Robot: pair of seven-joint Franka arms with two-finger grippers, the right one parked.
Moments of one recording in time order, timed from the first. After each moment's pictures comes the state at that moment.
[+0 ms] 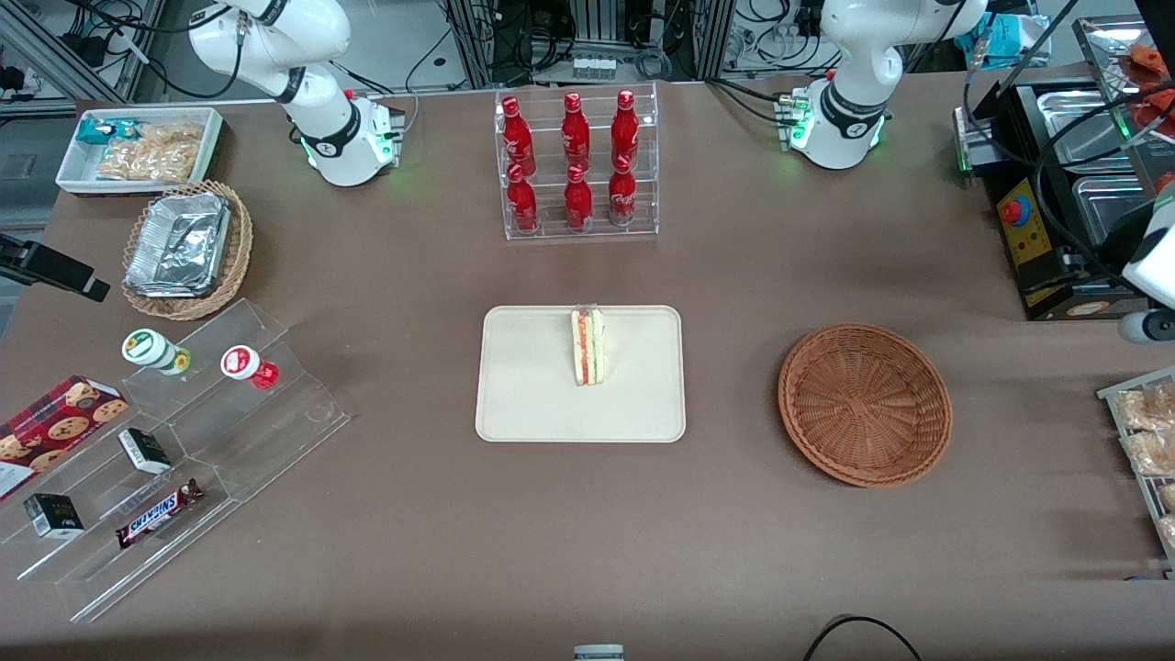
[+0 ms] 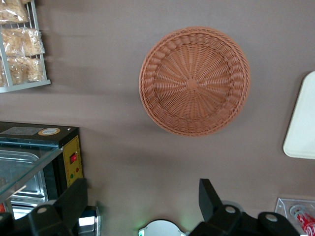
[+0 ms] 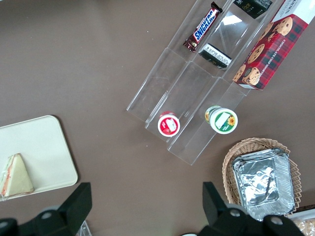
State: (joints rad) arm 0.05 0.18 -0.11 -1.32 0.10 1.33 -0.07
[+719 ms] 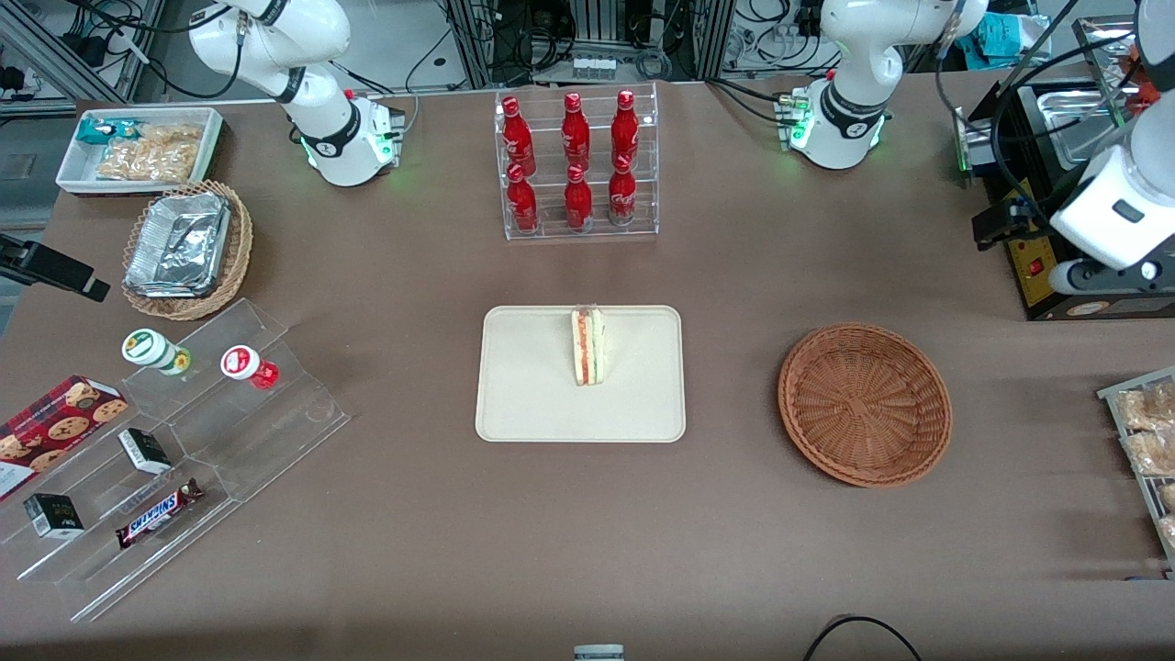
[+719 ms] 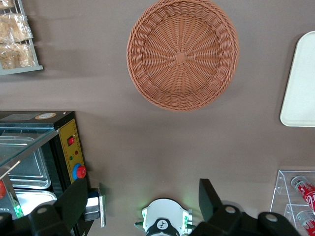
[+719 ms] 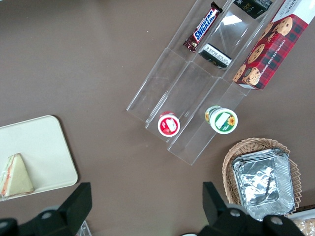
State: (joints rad) arm 0.01 0.07 -0.14 -1.42 0.11 1.28 -0.08
